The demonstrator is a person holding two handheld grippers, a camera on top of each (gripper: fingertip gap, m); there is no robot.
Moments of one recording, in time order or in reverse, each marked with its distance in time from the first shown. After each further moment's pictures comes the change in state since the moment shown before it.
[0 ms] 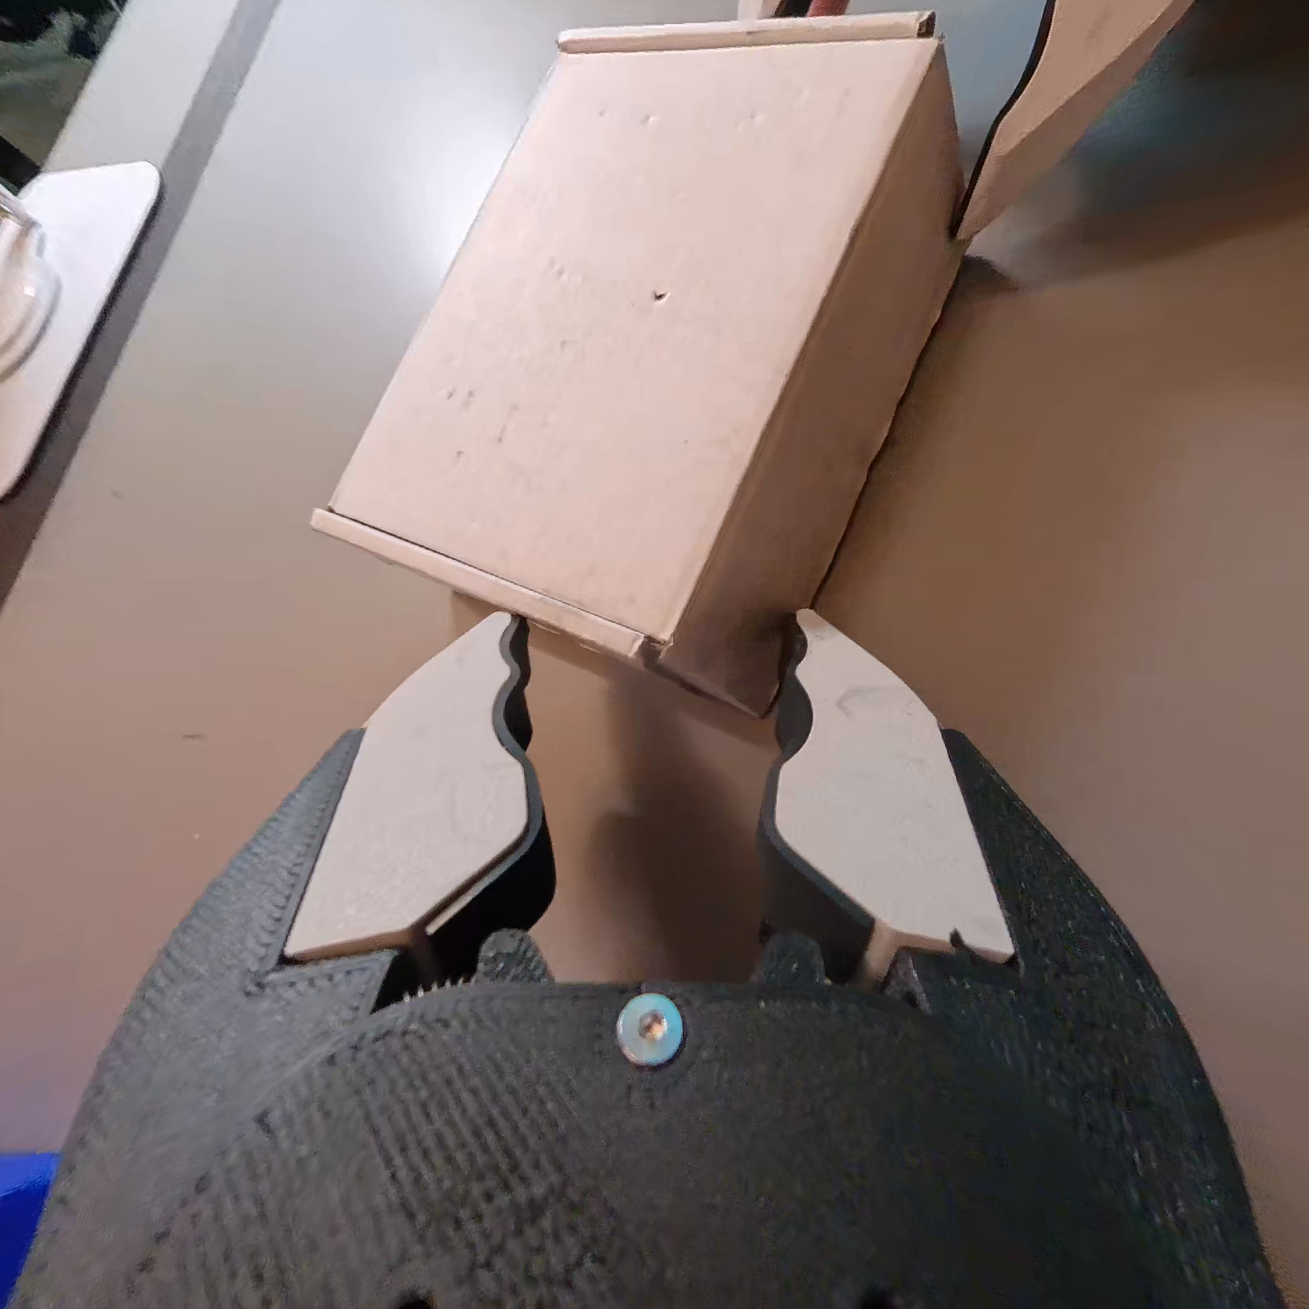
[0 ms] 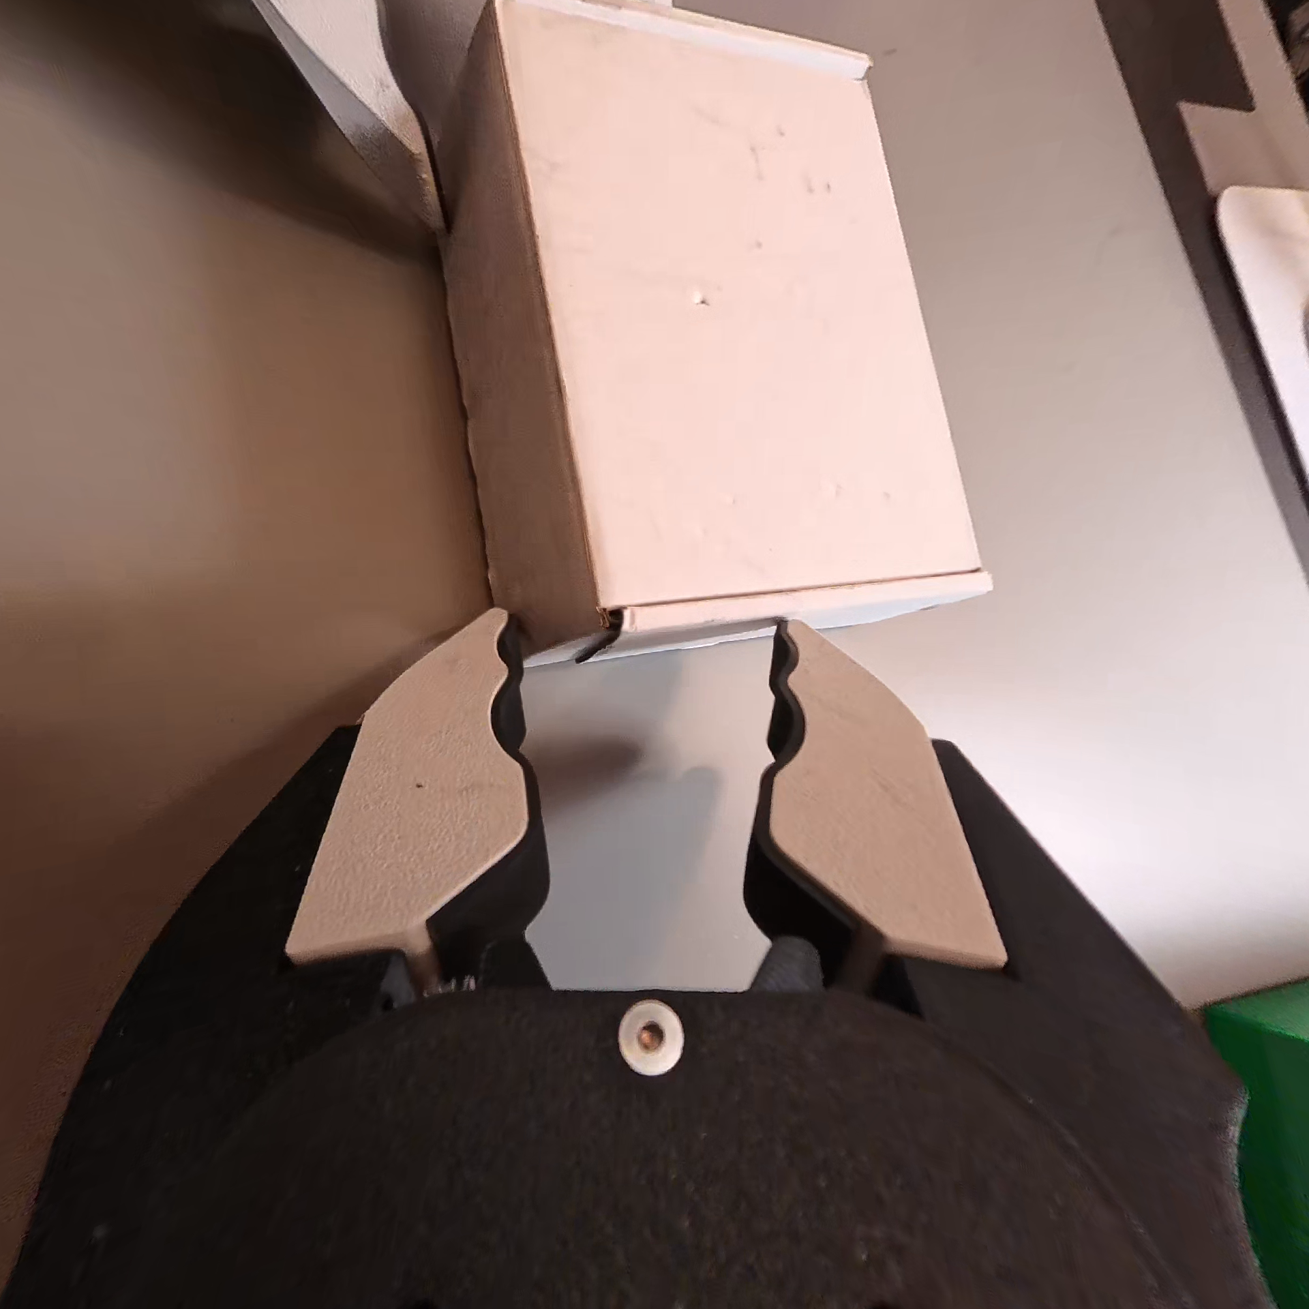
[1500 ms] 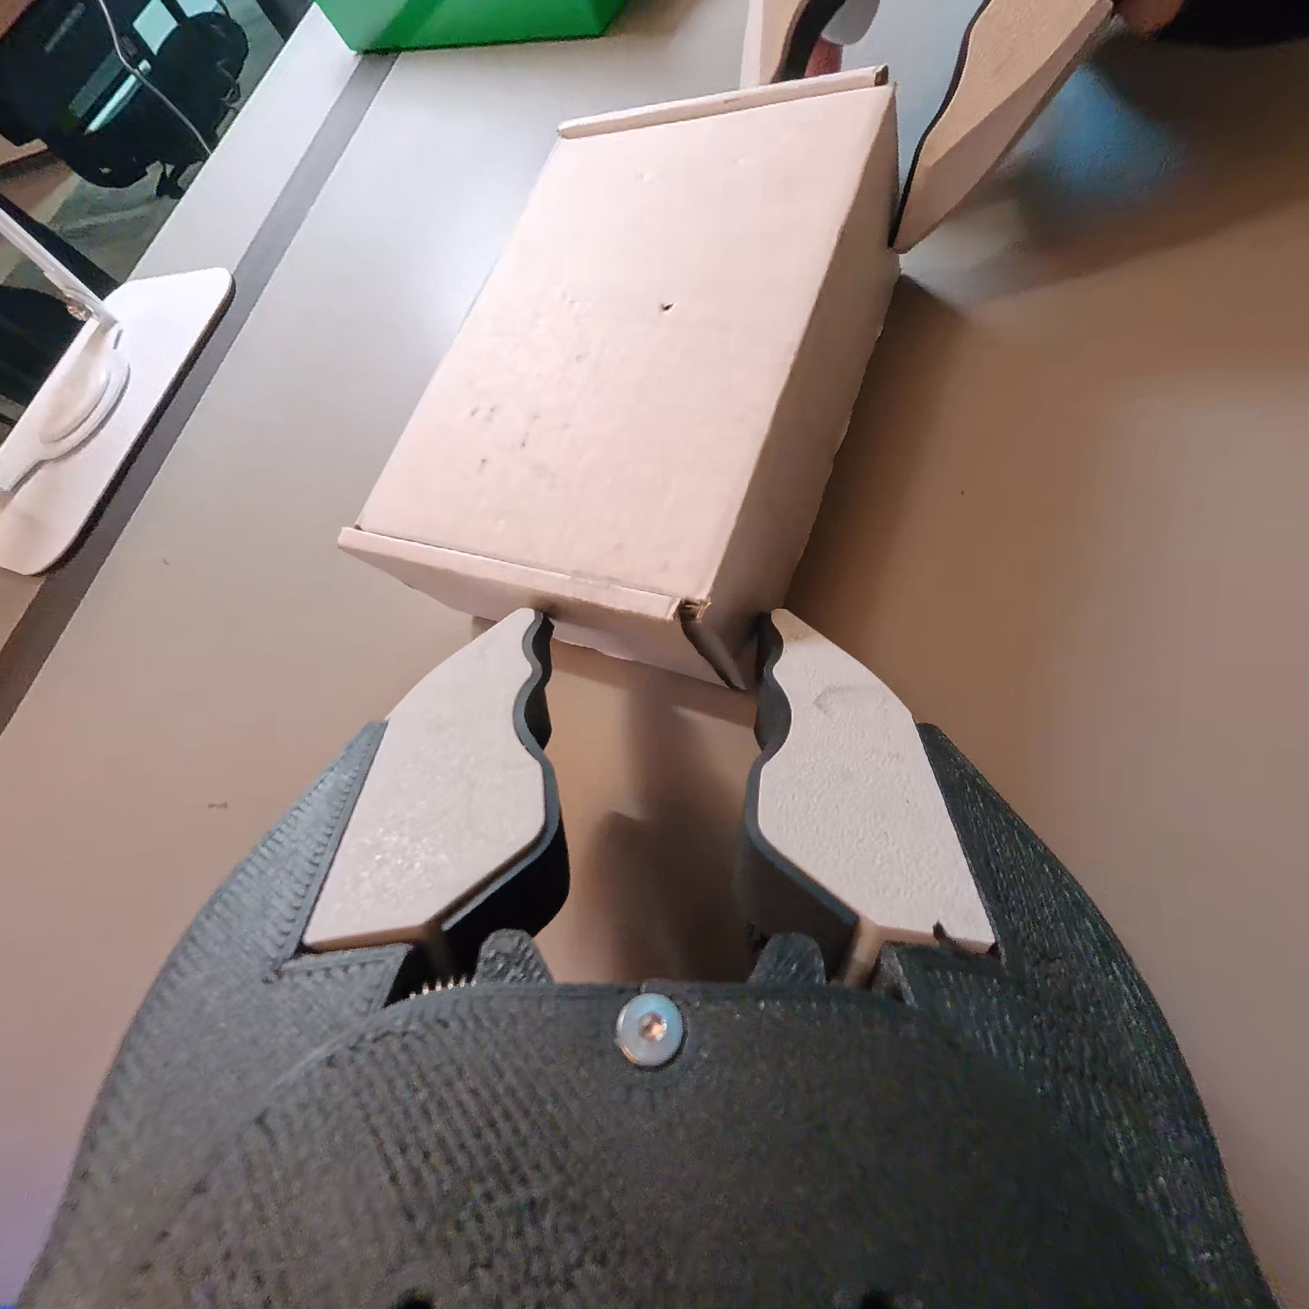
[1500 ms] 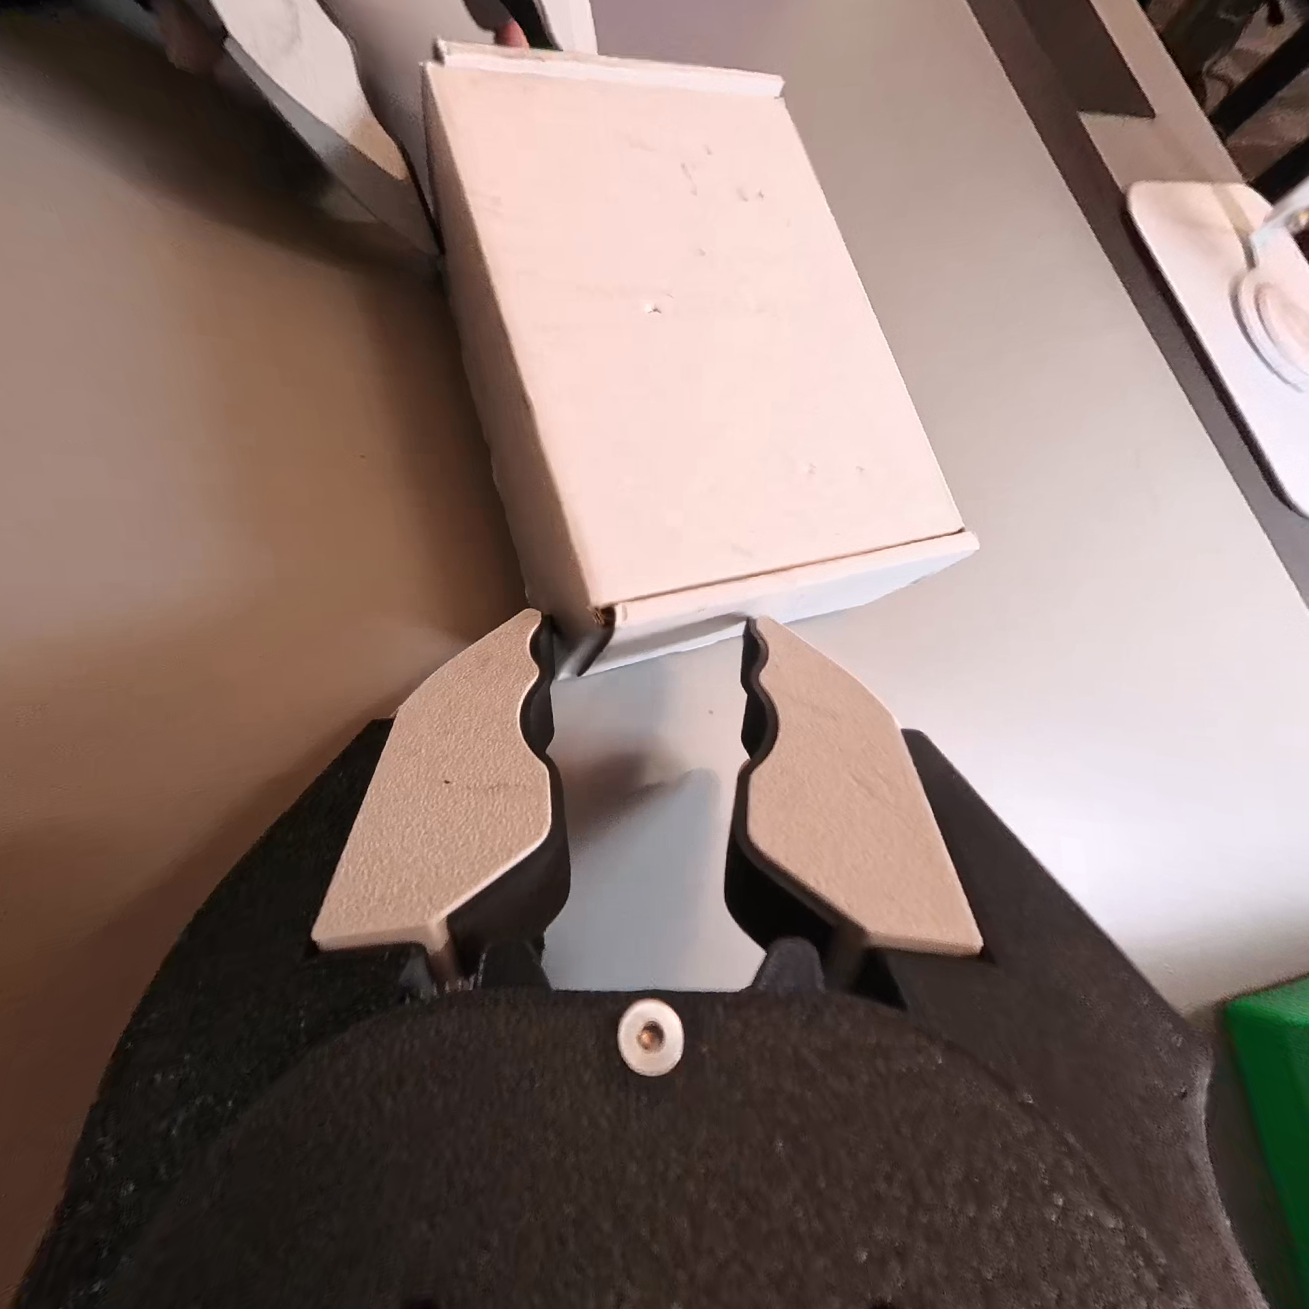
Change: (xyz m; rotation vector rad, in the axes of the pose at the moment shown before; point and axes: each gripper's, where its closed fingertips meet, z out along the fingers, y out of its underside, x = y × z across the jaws) left arm -0.017 -0.009 0.014 0.125 -0.021 0.020; right arm 0.027 0.008 0.003 0.082 0.027 0.070
